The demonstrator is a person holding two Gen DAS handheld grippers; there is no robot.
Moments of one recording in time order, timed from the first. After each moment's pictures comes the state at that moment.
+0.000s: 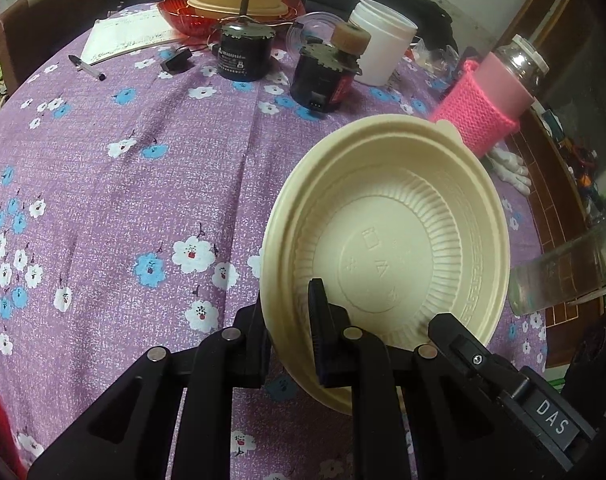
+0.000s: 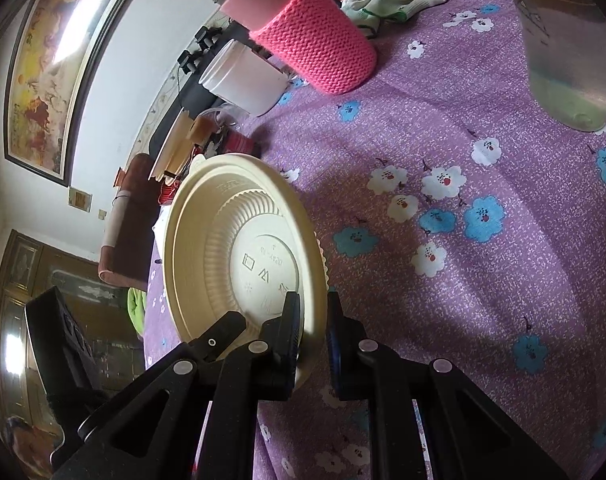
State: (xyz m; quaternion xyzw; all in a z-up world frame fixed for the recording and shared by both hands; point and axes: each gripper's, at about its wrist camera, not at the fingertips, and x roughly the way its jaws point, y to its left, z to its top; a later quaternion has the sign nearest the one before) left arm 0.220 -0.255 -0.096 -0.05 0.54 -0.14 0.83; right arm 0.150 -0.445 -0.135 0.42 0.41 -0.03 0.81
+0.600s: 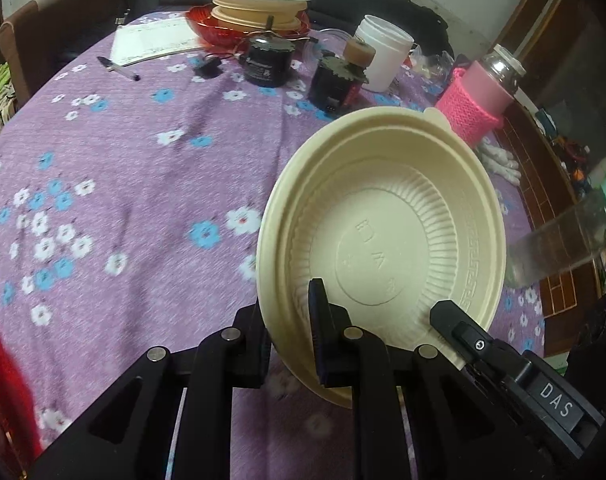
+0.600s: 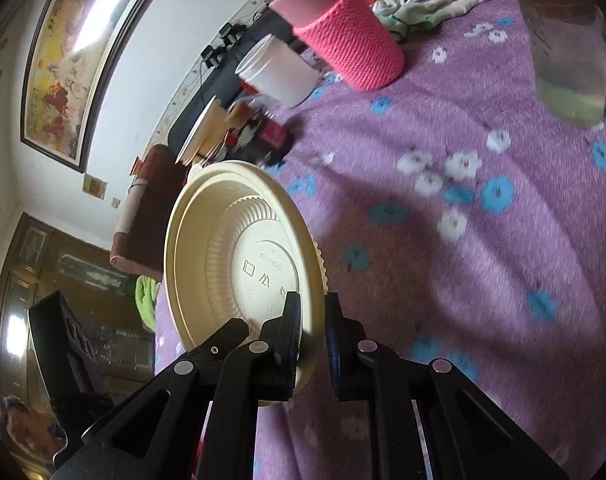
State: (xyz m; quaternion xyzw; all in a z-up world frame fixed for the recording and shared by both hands) left arm 0.180 -0.215 -0.075 -0.05 0.53 -0.14 0.84; right arm 0.127 -0.418 -0.120 0.41 0.40 0.00 0.82
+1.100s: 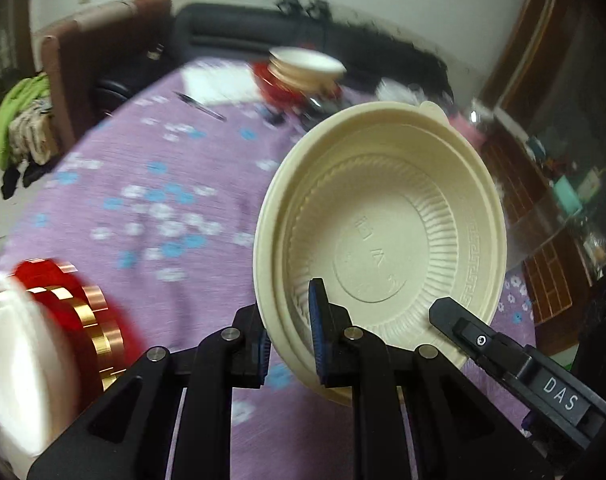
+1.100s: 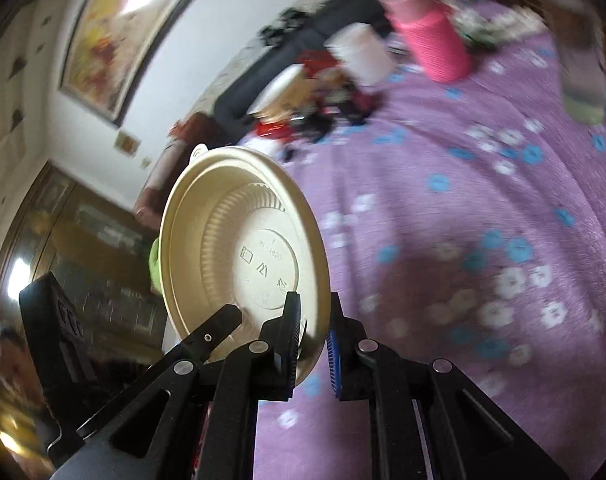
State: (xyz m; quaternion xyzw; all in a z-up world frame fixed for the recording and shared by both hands) left arm 0.088 -0.102 -0.002 -0.06 0.45 -0.12 0.88; right arm 0.063 -0.319 -0.058 0.34 0.39 0.07 0.85
